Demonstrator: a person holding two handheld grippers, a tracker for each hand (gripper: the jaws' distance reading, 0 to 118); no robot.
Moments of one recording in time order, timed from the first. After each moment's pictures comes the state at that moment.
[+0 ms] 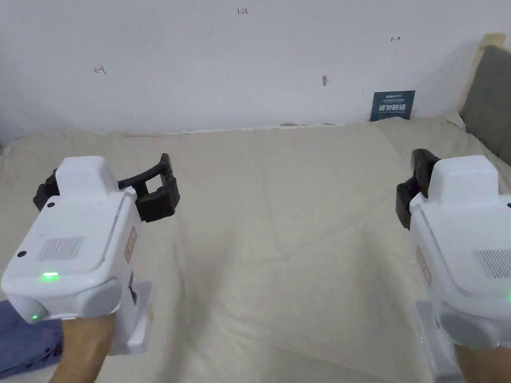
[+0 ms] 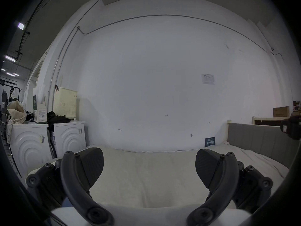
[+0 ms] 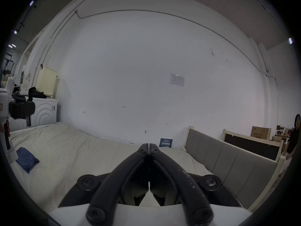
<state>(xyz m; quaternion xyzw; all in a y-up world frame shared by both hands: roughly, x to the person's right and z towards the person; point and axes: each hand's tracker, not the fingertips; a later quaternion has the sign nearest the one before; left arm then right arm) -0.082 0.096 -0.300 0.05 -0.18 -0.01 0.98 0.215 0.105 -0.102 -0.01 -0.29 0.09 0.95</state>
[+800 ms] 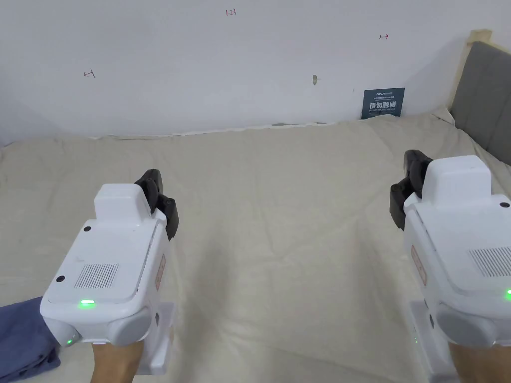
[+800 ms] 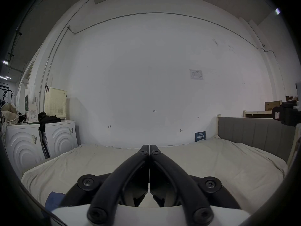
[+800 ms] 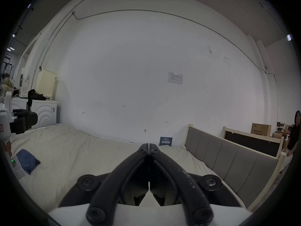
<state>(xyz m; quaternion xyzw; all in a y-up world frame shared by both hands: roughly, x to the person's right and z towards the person) -0.058 0.071 -0.284 0.04 -0.23 -0.03 0.97 0.221 0.101 -0.098 -0.02 -0.29 0.08 0.95</state>
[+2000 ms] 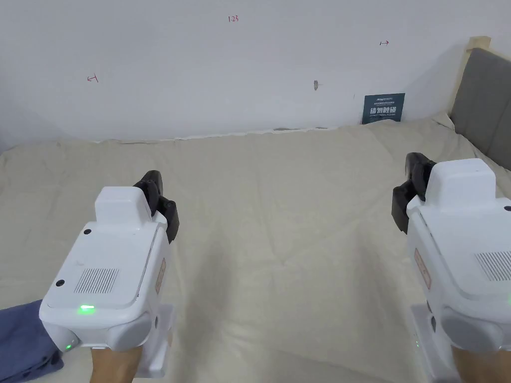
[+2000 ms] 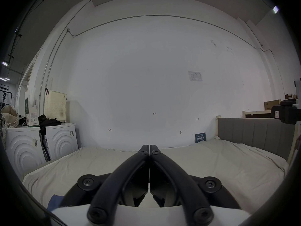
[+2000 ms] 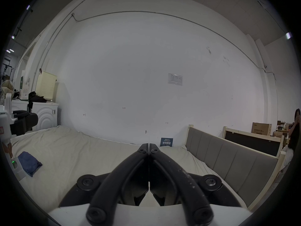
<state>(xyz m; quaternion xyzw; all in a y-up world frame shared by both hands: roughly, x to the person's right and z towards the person) -0.064 0.075 -0.279 0.06 -0.23 -0.03 0.97 0.213 0.105 -0.093 -0.01 -0.29 0.07 0.96</state>
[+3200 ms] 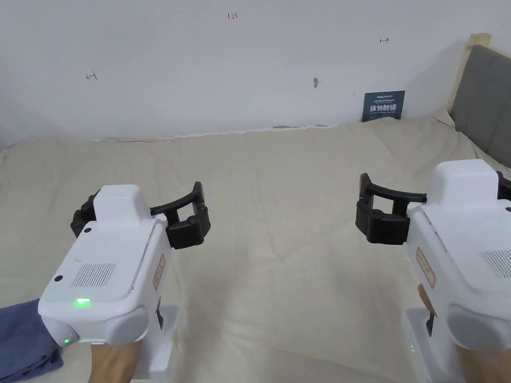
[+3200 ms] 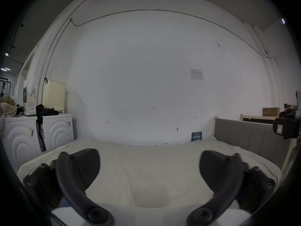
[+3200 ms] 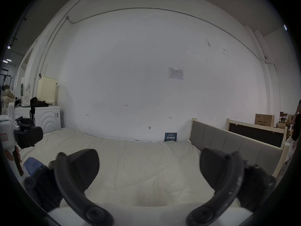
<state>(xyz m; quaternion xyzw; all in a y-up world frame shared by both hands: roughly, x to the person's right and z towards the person) -0.063 0.074 -0.281 0.03 -0.24 0.00 0.97 0.215 0.103 -0.093 -0.02 -0.27 0.04 0.96</state>
